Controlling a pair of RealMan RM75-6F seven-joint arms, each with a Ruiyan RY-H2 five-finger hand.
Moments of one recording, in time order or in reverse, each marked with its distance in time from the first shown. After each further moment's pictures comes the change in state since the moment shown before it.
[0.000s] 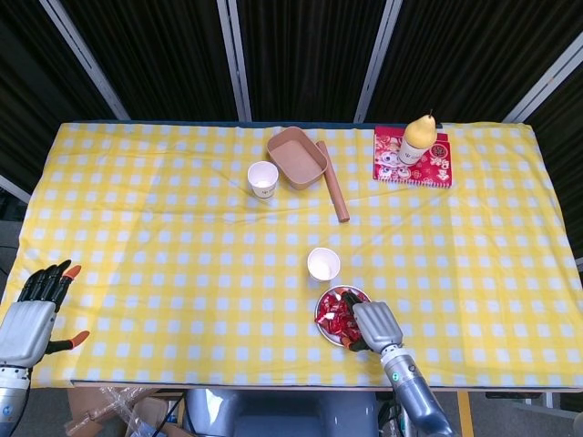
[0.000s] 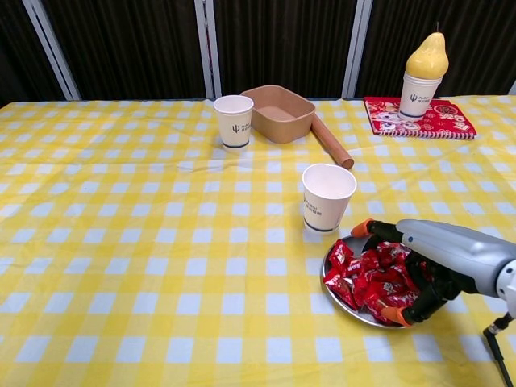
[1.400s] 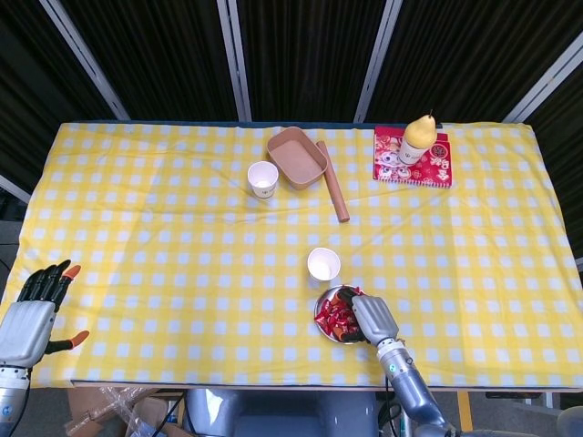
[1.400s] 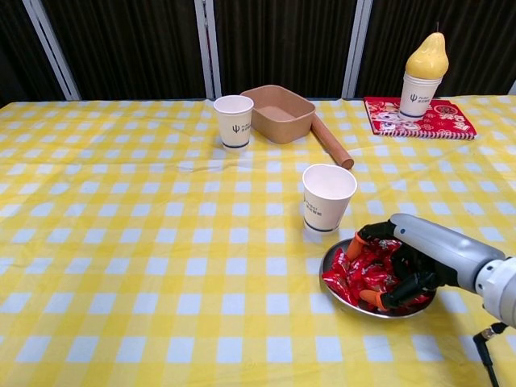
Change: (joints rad) left arm 0.000 0.001 0.001 -0.002 -0.001 -0.001 -0.002; right arm 0.004 -0.071 0.007 0.154 -0.008 -0.053 0.218
